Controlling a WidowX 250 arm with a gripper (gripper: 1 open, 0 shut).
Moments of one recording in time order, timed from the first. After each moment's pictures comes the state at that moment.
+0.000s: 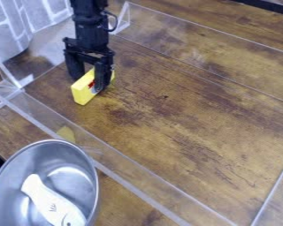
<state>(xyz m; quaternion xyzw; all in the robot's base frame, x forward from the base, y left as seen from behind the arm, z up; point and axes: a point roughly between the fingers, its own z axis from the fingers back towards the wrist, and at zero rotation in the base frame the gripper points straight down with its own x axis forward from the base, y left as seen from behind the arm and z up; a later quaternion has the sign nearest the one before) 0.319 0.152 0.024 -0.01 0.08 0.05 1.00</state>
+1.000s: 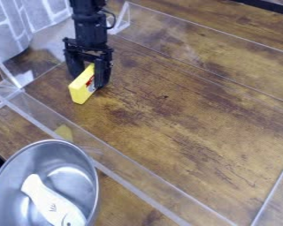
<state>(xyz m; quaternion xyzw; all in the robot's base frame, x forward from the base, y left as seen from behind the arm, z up) 0.330 0.163 0.020 -0.02 0.07 0.06 1.00</state>
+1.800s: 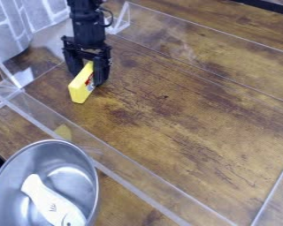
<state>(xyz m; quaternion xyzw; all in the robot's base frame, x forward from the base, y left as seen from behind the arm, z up) 0.329 0.160 0.023 -0.04 0.07 0.06 1.00</state>
